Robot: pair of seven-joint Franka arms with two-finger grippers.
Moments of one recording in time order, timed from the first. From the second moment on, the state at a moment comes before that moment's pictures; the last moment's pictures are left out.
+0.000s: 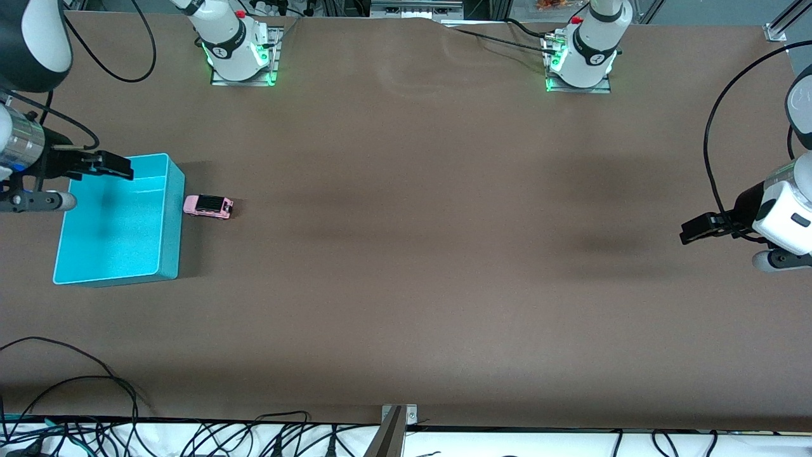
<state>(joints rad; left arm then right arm) 0.11 0.28 -0.09 -1.47 0.03 1.76 -0.12 -0.02 0.14 0.02 -1.66 -0.03 1.63 -0.03</state>
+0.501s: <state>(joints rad) 0.11 0.28 -0.09 -1.47 0.03 1.76 -0.12 -0.01 0.14 0.07 -1.89 -0.03 1.86 -0.01</state>
